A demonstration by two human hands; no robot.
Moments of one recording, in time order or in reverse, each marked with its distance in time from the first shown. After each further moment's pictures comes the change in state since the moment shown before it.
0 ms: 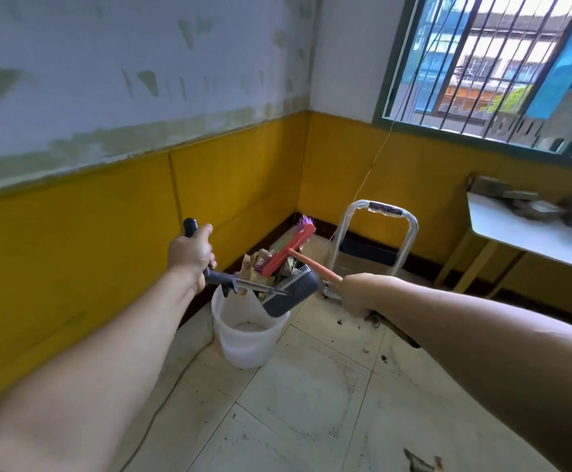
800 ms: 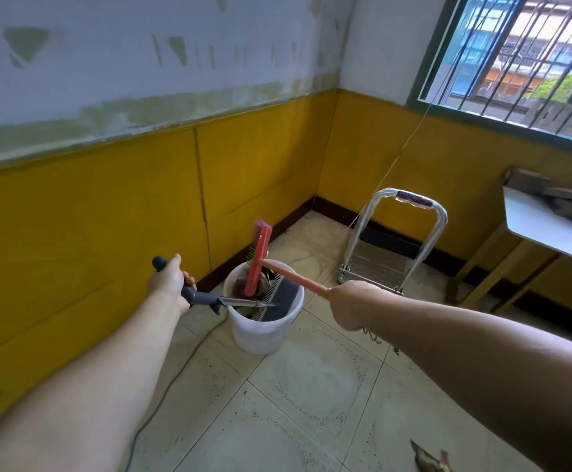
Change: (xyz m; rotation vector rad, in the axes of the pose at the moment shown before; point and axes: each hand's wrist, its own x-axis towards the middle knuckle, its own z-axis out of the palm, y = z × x) left_hand 0.034 -0.066 -0.086 -0.097 0.272 -0.366; right_hand 0.009 -0.059 0.020 -0.213 -0.022 -0.208
